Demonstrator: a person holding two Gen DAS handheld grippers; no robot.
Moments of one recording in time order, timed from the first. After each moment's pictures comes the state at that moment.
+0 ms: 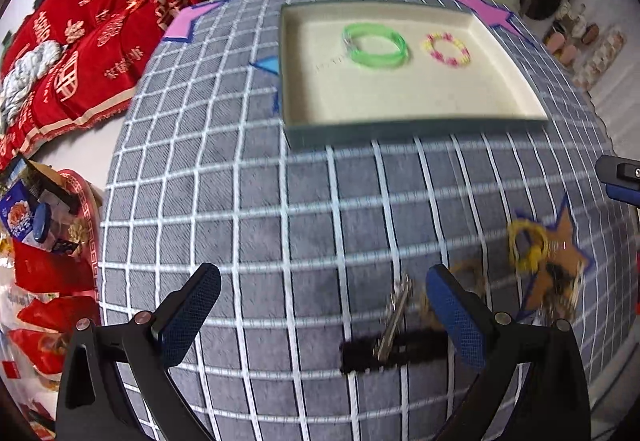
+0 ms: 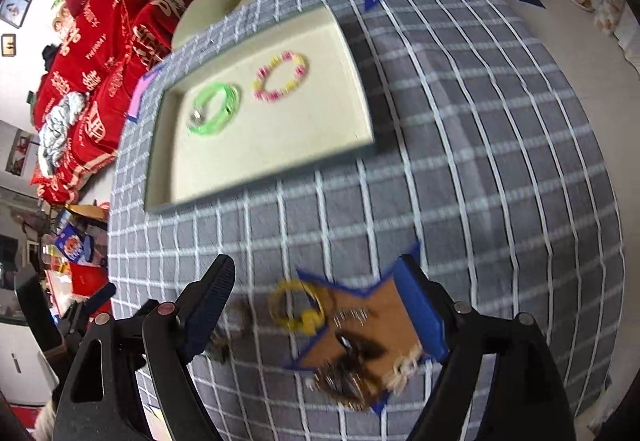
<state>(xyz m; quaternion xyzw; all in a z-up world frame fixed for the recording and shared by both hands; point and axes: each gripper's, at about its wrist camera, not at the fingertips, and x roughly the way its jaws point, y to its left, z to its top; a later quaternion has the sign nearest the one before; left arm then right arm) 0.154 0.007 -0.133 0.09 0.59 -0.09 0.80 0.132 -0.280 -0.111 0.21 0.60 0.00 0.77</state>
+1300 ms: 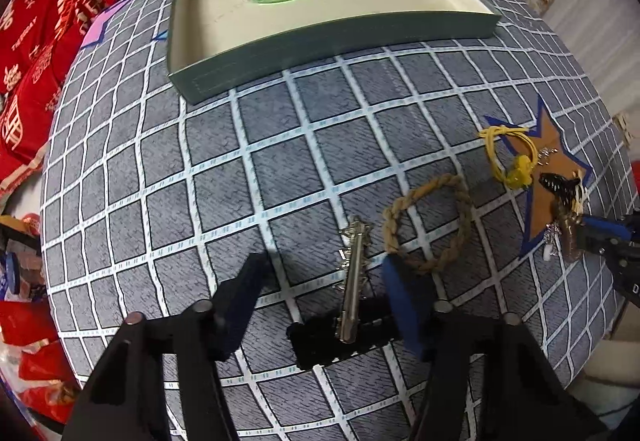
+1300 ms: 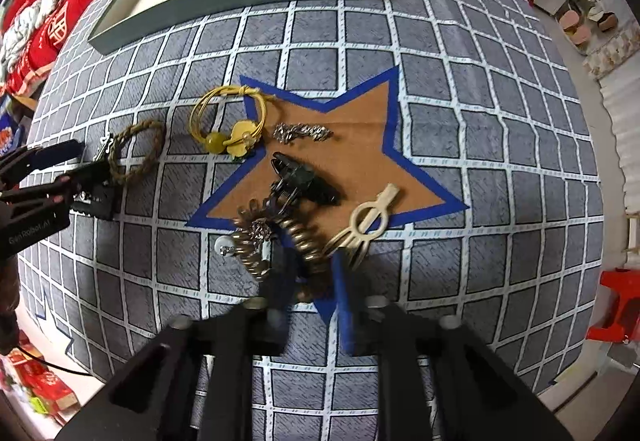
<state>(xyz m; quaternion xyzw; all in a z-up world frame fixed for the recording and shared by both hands) 0.128 -0.038 -0.178 0.14 0.61 -0.20 0.76 0.050 -0.226 -0.173 0.05 0.67 -0.02 0.74</state>
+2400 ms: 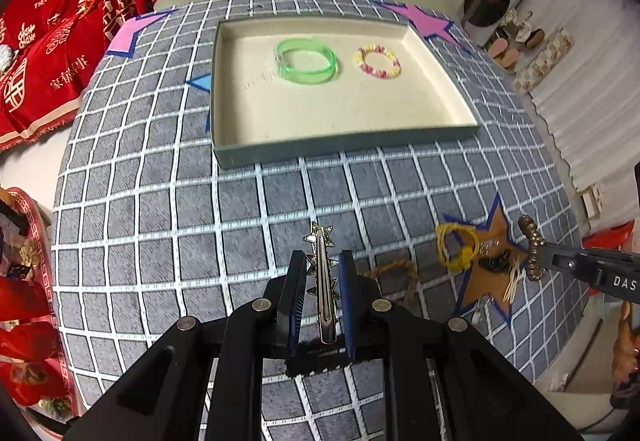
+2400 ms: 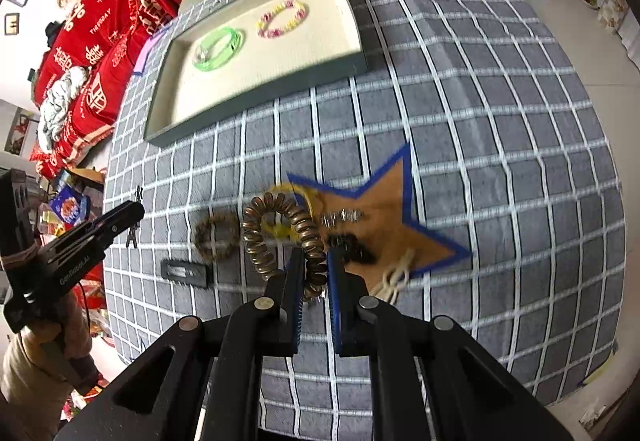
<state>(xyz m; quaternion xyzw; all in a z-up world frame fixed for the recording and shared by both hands) 0.157 -0.012 -0.116 0.02 0.57 -0.20 0.80 0.078 -0.270 -0.117 0.20 0.62 0.02 0.76</state>
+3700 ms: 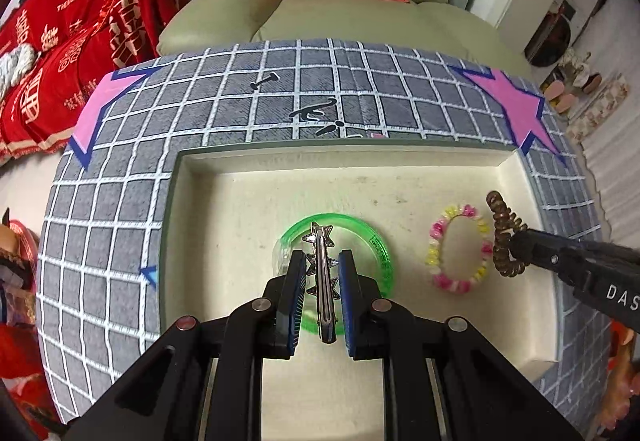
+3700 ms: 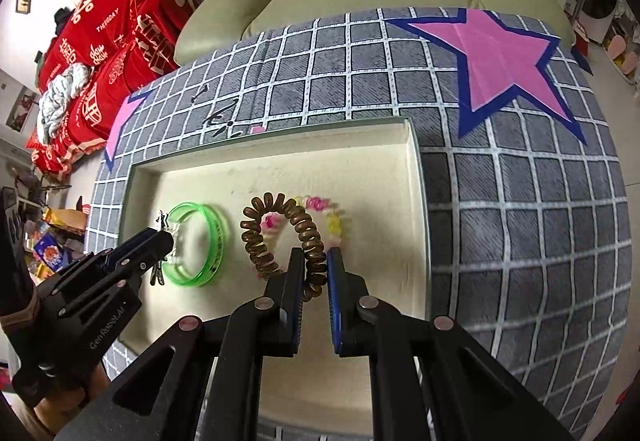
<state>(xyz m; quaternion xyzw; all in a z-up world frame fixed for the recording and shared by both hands) 0.367 -0.084 -0.157 0.02 0.56 -0.11 0.82 0.337 -0.278 -0.150 0.14 0.60 0.05 0.79</state>
